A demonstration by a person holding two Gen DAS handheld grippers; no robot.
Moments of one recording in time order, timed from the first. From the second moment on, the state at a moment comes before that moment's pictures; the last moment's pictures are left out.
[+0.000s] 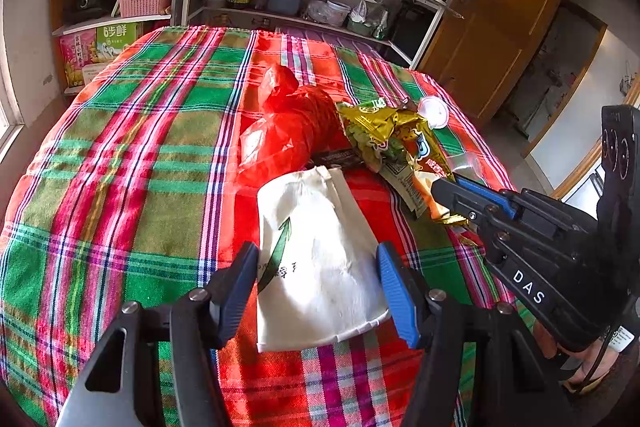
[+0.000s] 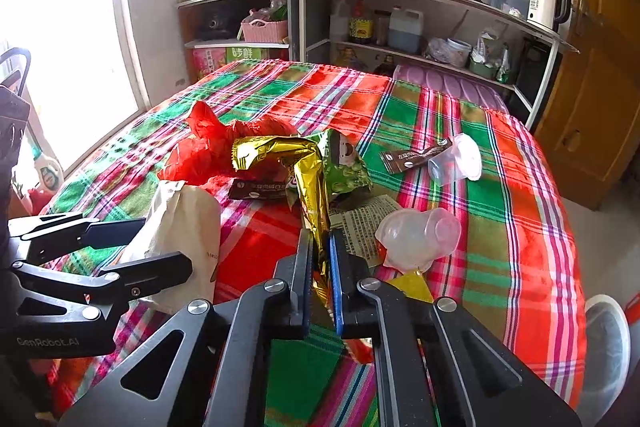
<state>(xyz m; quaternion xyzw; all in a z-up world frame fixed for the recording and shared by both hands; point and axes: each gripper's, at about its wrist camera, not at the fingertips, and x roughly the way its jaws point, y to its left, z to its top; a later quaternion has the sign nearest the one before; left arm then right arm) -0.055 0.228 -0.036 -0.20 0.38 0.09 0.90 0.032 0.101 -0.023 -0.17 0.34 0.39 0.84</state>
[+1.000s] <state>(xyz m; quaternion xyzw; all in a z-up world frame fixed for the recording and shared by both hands) -0.007 0.119 0.026 -0.10 0.35 -0.01 0.93 0.018 -0.054 0.033 -0.05 0.29 0.28 0.91</state>
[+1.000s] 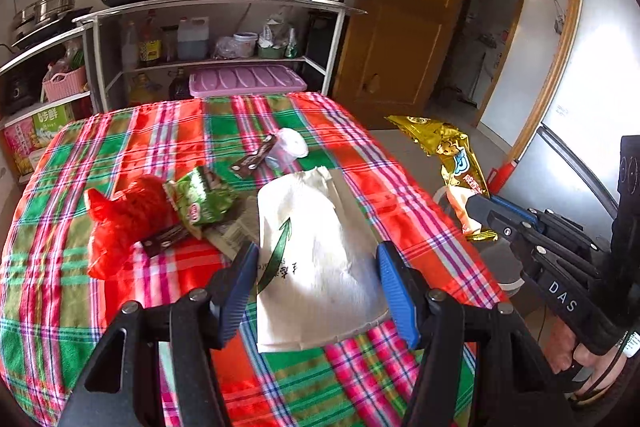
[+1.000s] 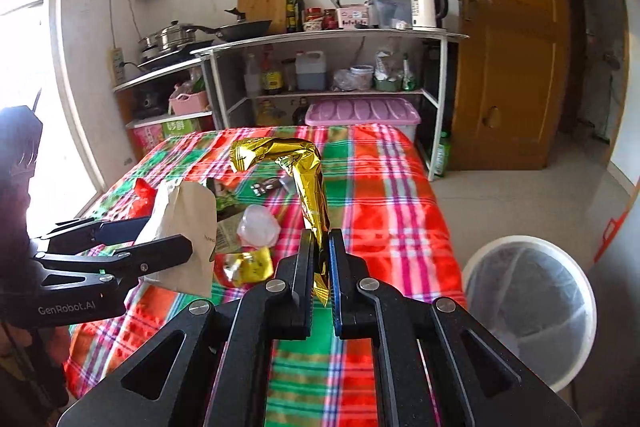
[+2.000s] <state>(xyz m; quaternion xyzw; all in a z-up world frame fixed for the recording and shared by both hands) 0.127 -0.101 -0.015 -0.02 0.43 -0.18 0.89 0.070 -0.270 -0.020 0.01 0.38 0.03 0.92</state>
